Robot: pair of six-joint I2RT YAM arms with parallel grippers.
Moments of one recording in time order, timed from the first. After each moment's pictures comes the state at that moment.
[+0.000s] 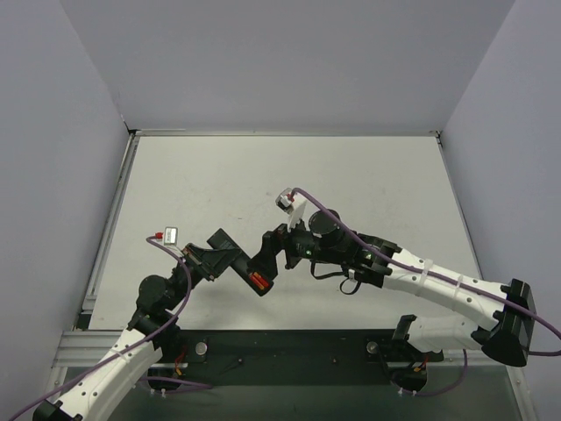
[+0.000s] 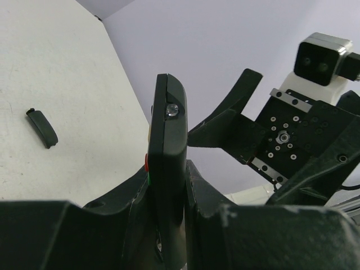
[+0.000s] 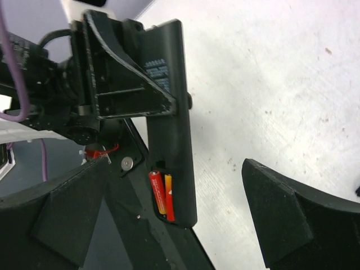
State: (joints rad) left arm -0.50 0.33 0.02 0.55 0.25 -1.23; right arm 1.05 1.17 0.95 -0.11 -0.12 0.41
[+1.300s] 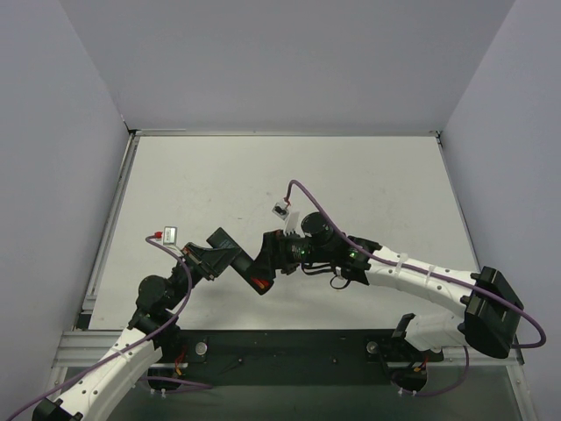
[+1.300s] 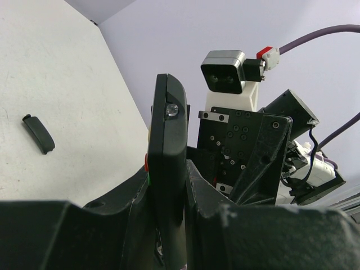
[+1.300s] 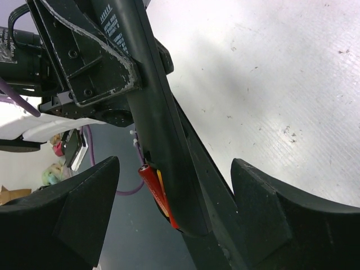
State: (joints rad) left arm -0.50 0.35 0.02 0.59 0.25 -1.22; right arm 0.97 1.29 0.82 0.04 -0.38 0.72
